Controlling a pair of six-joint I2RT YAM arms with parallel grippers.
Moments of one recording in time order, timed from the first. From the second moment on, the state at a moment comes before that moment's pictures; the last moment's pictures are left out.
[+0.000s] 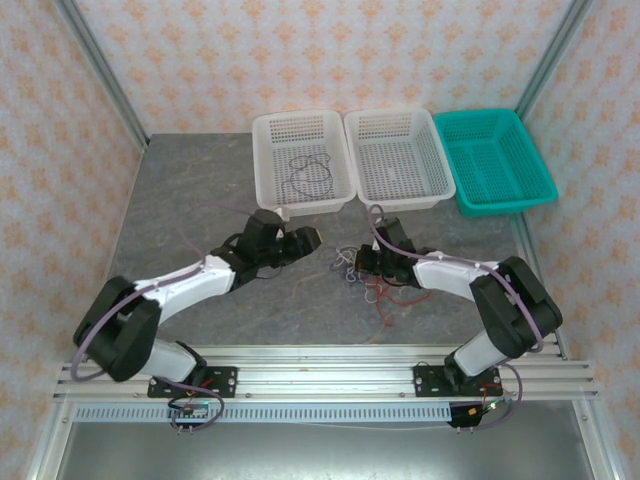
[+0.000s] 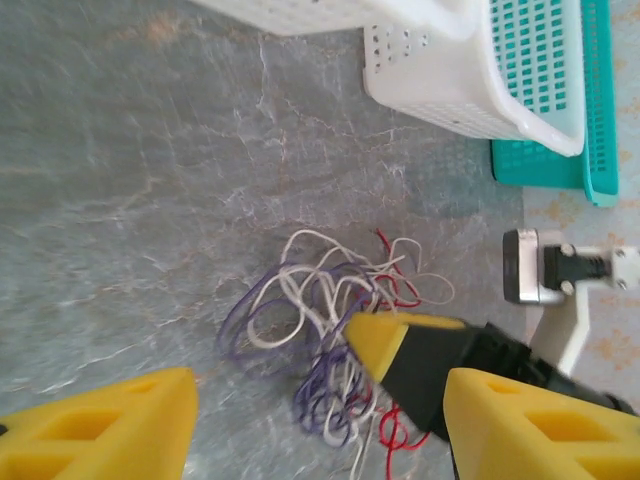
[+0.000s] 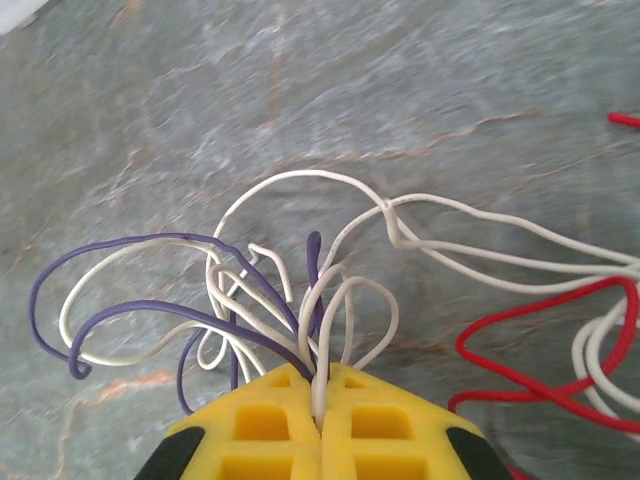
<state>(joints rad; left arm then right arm) -0.55 1.45 0.73 0.08 0.22 -1.02 0.55 1.53 0.68 -0.03 -0.19 0.68</state>
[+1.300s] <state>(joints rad) -0.60 1.67 0.76 0.18 0.22 -1.08 0.58 1.31 0.68 -0.11 -0.14 0.62</state>
